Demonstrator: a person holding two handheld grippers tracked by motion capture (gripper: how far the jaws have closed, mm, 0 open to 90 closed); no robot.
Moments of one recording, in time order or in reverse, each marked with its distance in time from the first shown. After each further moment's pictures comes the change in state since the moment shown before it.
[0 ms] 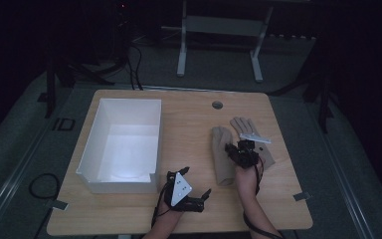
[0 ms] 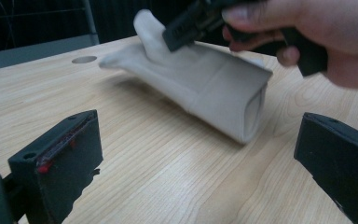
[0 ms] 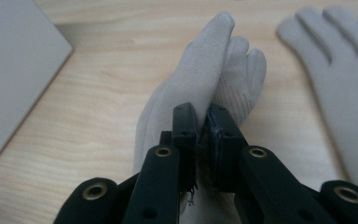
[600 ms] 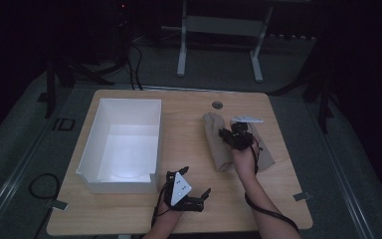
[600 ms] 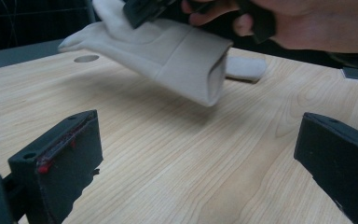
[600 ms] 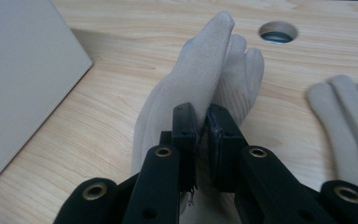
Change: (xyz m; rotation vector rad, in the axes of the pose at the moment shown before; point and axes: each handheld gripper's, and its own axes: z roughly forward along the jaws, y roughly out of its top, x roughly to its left) left arm 0.001 0.000 0.000 0.000 0.007 -0.005; right arm 0.007 0.051 0.019 0.010 0.073 -0.148
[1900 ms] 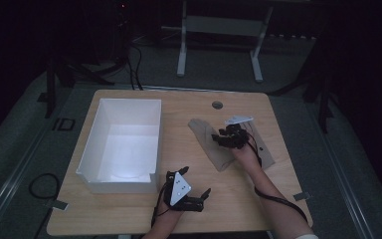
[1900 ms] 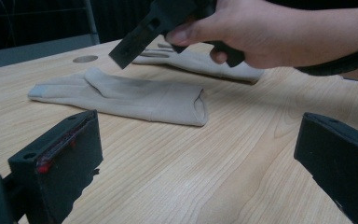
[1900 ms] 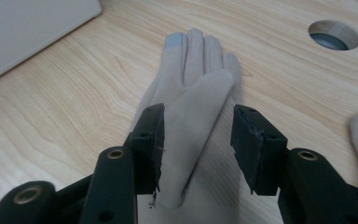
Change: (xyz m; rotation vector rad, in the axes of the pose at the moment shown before) left arm 0.000 0.000 0.000 -0.004 -0.006 -0.006; right arm -0.026 -0.008 0.052 0.075 0.144 -0.274
